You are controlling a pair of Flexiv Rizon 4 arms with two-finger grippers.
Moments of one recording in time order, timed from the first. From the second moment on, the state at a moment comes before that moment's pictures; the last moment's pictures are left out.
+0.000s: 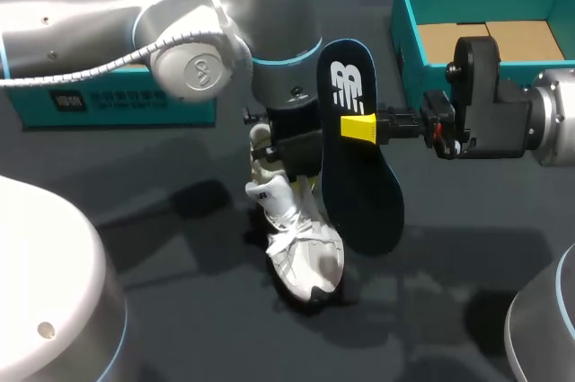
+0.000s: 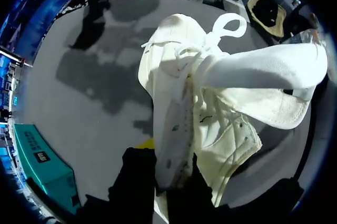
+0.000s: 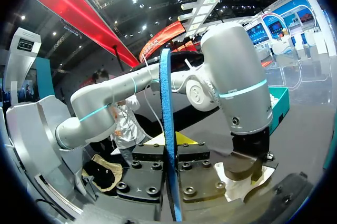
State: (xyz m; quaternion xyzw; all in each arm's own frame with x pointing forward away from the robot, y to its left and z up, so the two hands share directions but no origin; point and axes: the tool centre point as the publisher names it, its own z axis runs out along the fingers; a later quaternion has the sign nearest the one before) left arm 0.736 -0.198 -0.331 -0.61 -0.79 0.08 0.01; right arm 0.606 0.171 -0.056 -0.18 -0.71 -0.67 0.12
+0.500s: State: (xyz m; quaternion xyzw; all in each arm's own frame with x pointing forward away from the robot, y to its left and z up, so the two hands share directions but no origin) left arm 0.717 -0.203 -0.346 -0.66 -0.75 0.09 0.01; right arm 0.606 0.171 -0.056 -0.18 -0.71 -0.67 0.12
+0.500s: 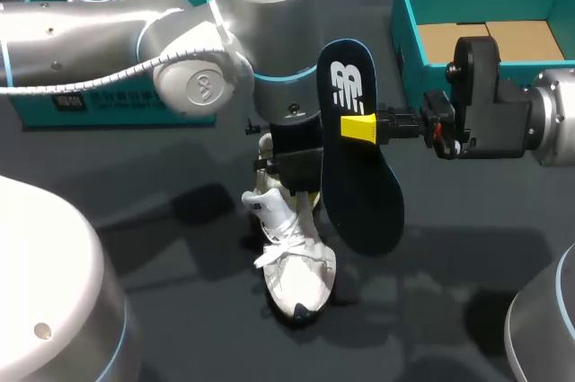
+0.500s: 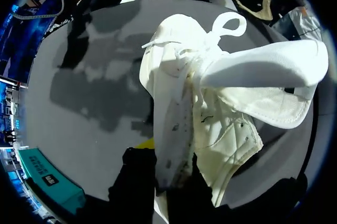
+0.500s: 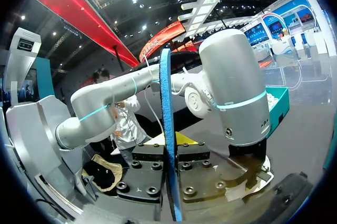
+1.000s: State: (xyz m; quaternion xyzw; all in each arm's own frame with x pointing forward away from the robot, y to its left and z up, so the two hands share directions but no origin) left arm 0.712 -0.213 -0.369 -0.68 -0.73 0.08 0.02; right arm 0.606 0.171 -0.056 -0.18 -0.71 -0.67 0.12
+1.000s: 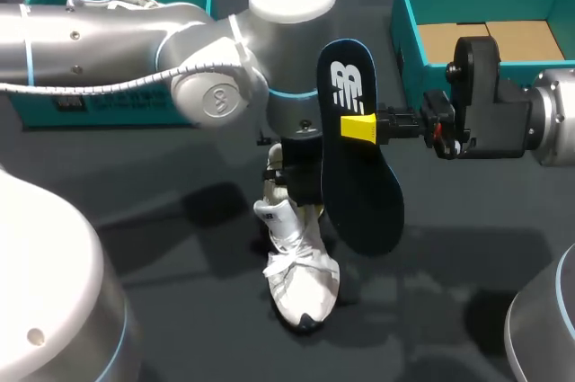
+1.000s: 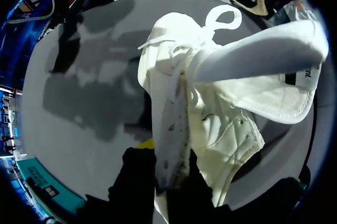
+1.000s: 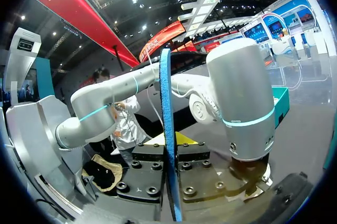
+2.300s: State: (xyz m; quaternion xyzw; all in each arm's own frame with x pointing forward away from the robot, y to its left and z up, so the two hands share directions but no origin) left arm 0.748 -0.241 -0.301 -0.66 -0.72 0.17 -0.10; right arm 0.606 0.171 -0.056 -0.18 -0.71 -0.67 0.12
